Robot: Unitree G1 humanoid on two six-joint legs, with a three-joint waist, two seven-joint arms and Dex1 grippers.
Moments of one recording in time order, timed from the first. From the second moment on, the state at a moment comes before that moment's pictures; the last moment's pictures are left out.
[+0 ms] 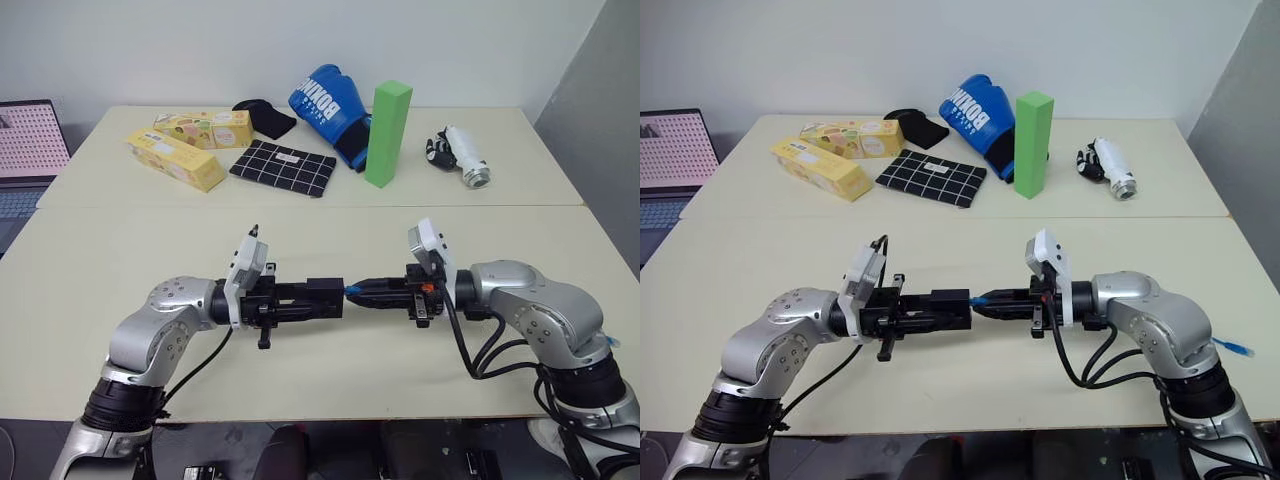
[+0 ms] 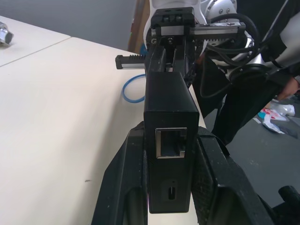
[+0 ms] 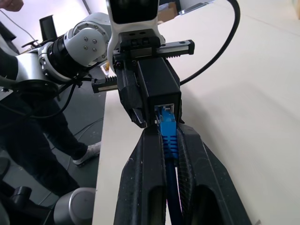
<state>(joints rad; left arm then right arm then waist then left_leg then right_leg) -0.31 0.63 -0.05 -0.19 -0.67 0.48 -1.27 -0.50 -0.56 0.15 -0.39 0.70 0.88 0.97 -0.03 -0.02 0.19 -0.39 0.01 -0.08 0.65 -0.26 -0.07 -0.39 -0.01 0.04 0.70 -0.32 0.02</state>
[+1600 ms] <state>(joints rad) -0.14 0.64 0.08 -0.23 -0.61 0.45 -1.04 -0.55 -0.37 0.16 0.24 0.21 0.45 0.57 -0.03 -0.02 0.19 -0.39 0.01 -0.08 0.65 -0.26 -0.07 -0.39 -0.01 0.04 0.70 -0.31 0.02</state>
